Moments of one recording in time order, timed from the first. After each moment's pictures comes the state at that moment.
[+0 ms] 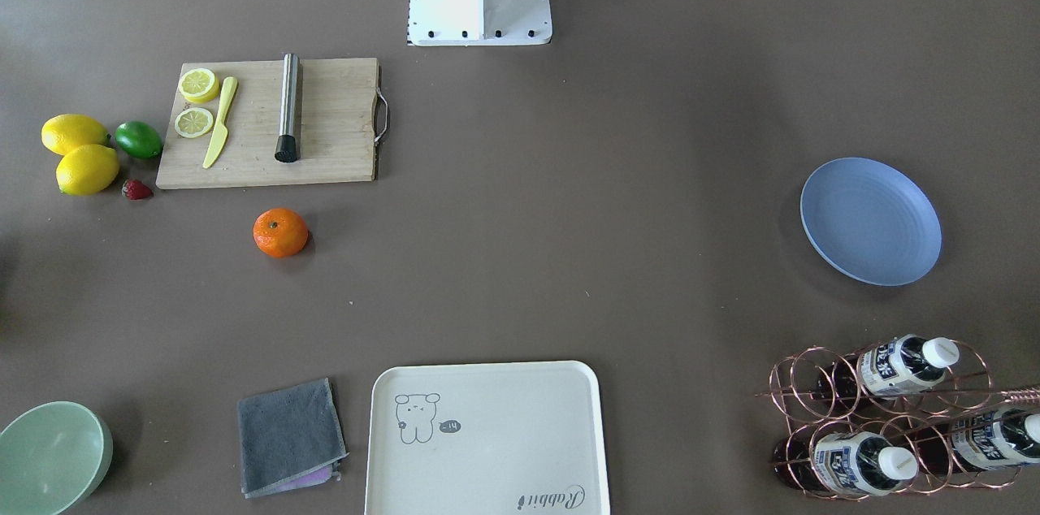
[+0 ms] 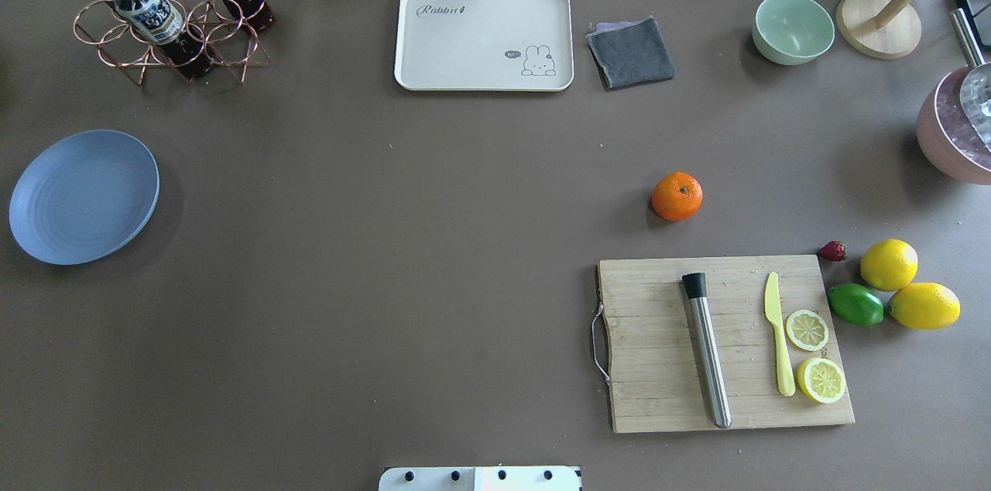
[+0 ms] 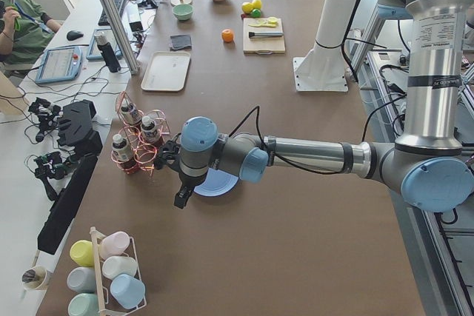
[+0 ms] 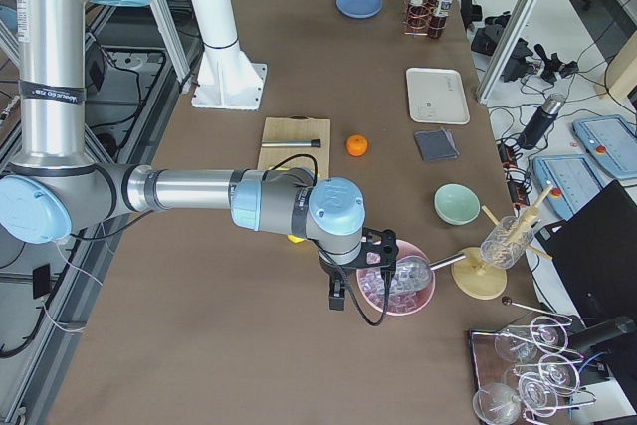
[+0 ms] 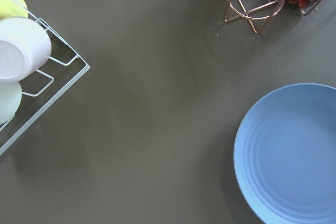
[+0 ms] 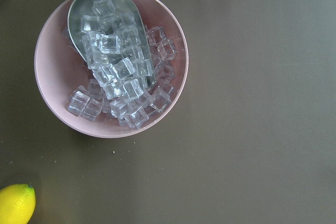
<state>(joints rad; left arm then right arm) -1.55 -1.55 -1.66 -1.85 -2.31 0.10 1.74 -1.66 1.73 -1.70 2.35 -0.10</state>
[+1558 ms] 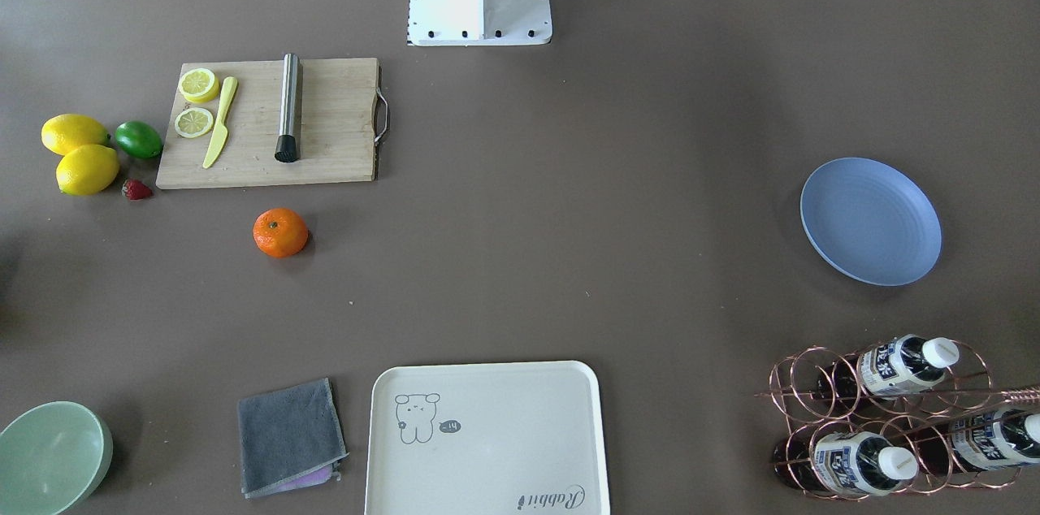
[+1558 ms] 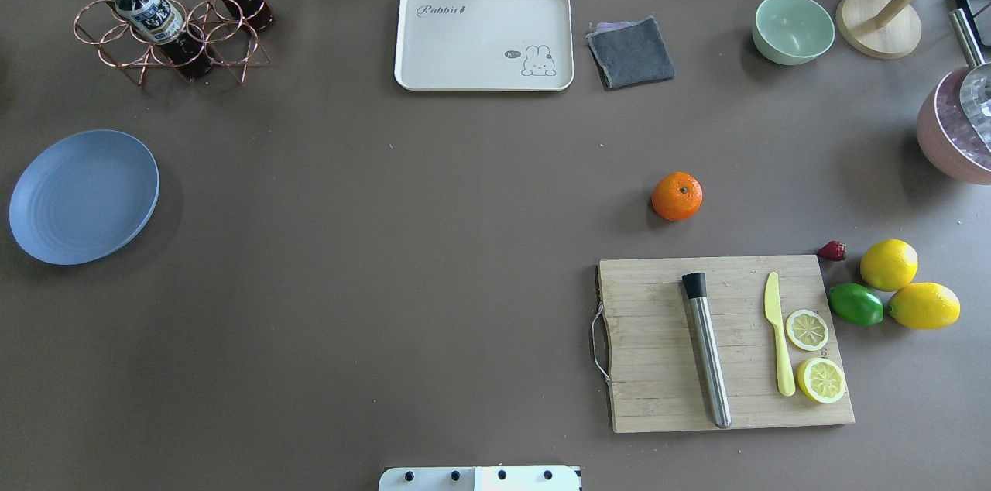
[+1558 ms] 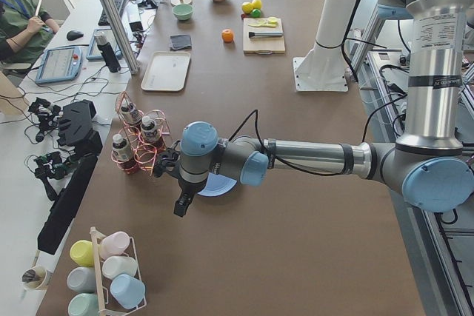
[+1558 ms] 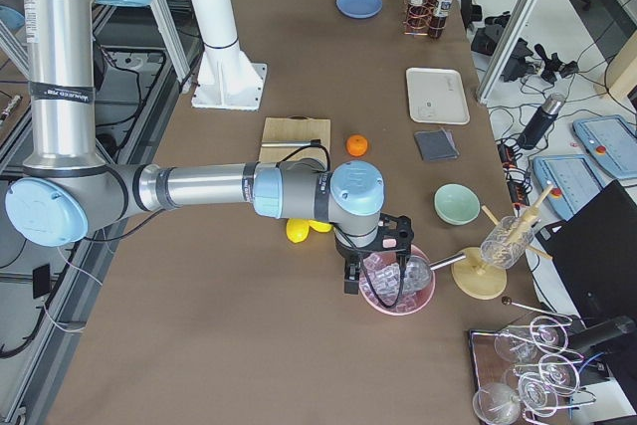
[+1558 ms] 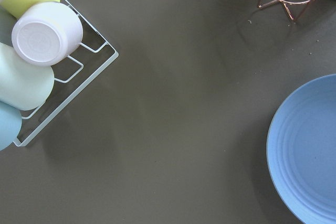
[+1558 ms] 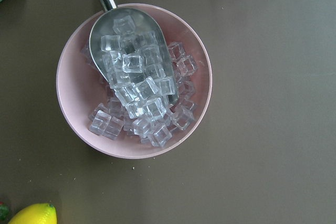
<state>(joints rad) -1.55 -1.54 -1.64 -1.85 -2.27 0.10 1.68 -1.61 1.73 -1.70 2.35 0.00</state>
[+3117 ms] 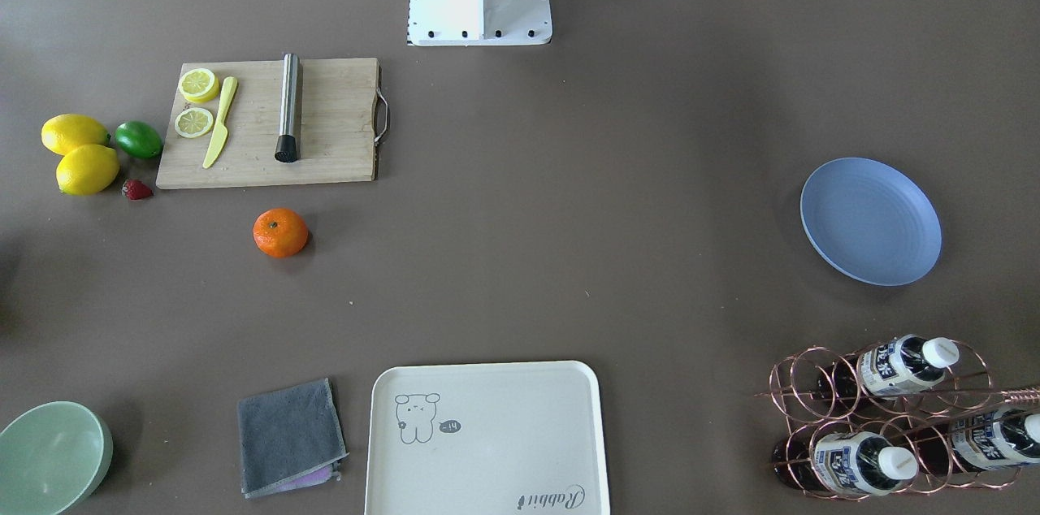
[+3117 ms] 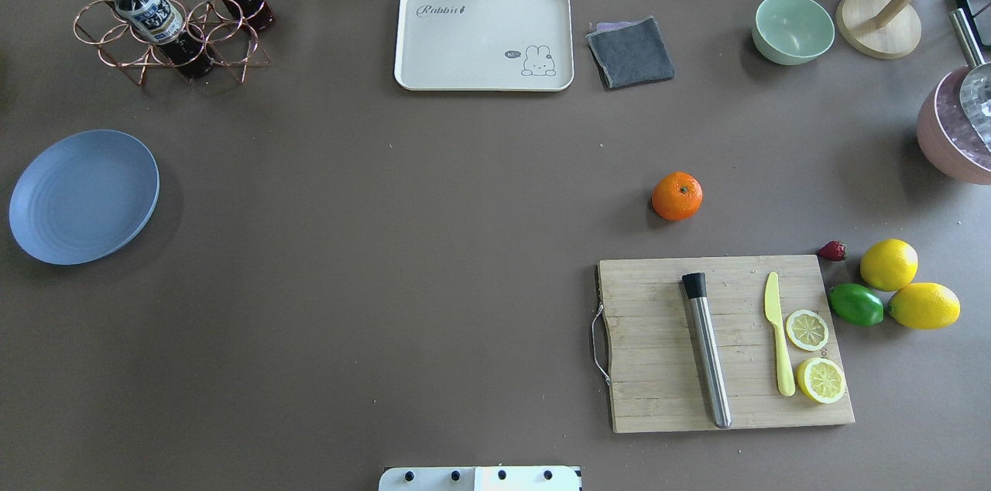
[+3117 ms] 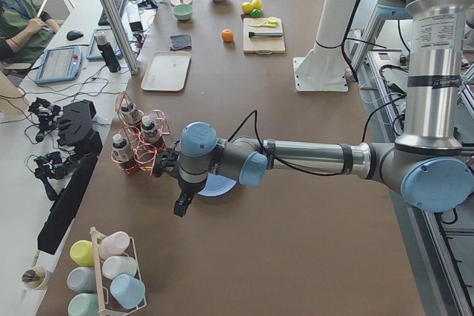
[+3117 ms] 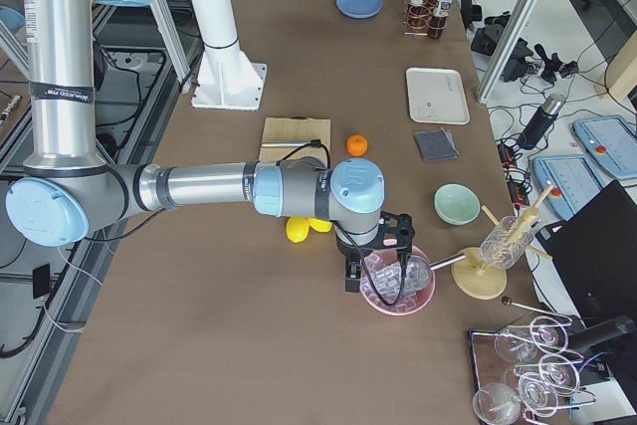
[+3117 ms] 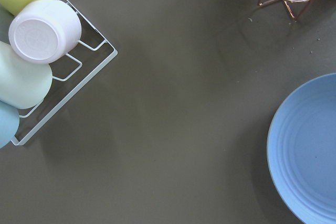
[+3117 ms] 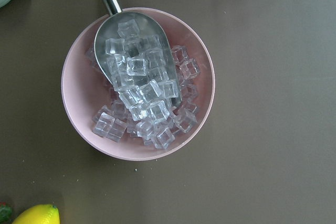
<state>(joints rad) -1.55 -1.55 -1.63 -1.86 -2.28 0.10 1.68 -1.61 1.74 -1.70 2.35 0.00</state>
